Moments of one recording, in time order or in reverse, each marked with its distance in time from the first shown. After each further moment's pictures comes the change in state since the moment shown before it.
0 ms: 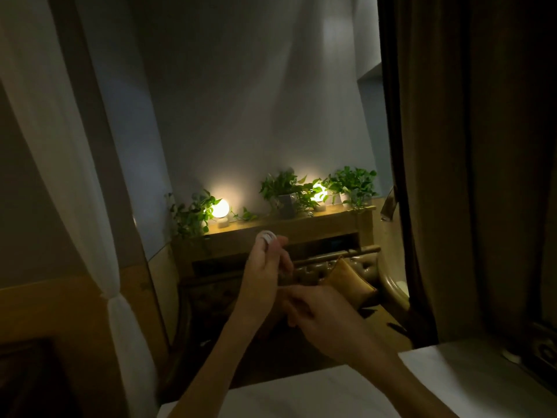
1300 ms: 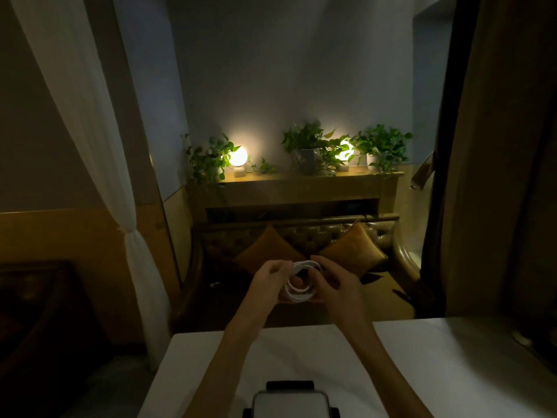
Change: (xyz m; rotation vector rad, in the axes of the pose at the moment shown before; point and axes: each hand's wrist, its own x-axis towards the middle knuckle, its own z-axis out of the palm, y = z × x) left_hand -0.045 -0.122 -0.052 -0.042 0.017 -0.593; right_hand 0.024 0.087 0.126 0.484 0.300 0.338
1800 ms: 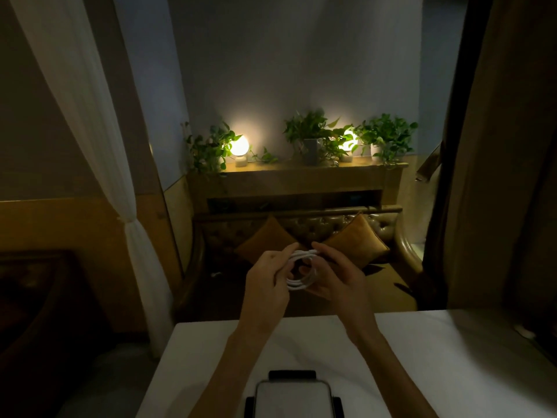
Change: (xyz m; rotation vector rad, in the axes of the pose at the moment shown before) left_hand -0.013 -0.007 -0.010 0.500 0.207 0.593; right_hand -0.007 -0.010 0.007 0.343 -0.065 0.038
